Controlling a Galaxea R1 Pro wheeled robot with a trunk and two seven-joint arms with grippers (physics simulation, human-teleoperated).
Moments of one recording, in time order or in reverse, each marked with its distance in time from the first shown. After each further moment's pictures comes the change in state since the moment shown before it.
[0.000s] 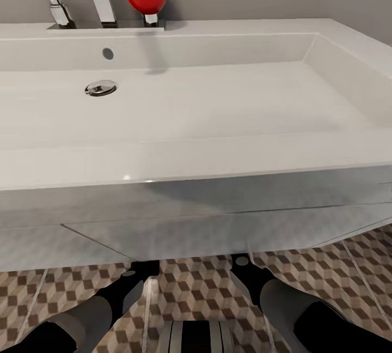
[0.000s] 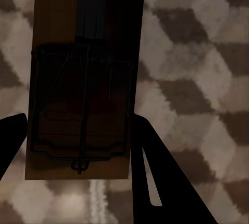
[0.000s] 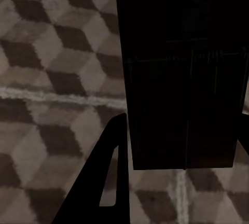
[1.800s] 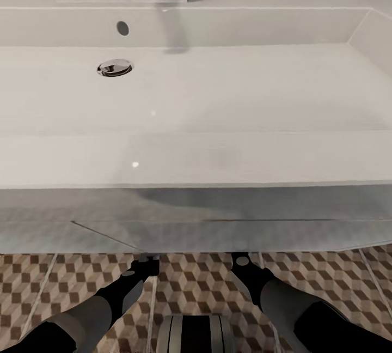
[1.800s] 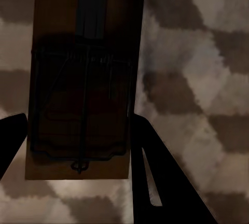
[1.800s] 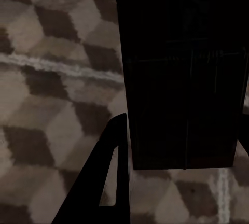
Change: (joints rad) left arm 0.000 0.002 0.001 0.000 0.000 0.000 0.000; right arm 0.000 -0.002 0.000 0.000 0.000 0.000 0.000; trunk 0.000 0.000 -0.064
